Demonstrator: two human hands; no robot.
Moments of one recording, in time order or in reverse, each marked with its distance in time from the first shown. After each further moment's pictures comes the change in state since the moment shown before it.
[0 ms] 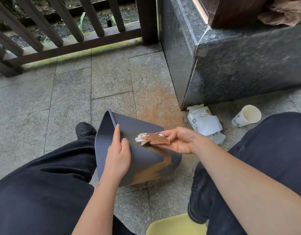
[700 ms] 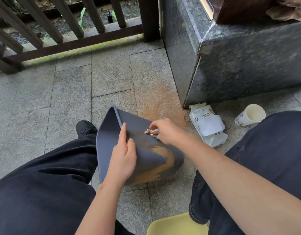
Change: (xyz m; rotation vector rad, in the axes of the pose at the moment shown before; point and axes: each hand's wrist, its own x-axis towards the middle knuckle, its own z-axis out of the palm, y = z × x) left_hand -0.005 0.006 0.007 0.018 -0.036 0.034; right_hand 0.046 -0.003 0.028 -1.770 0.602 -0.371
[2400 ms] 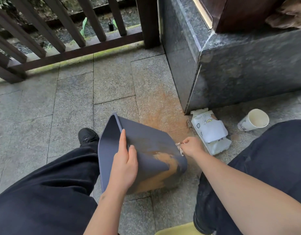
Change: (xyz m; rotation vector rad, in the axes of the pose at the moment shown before) left_hand 0.005 0.003 -0.002 -0.032 -0.010 0.022; right_hand -0.007 0.088 0.032 0.456 0.161 0.590
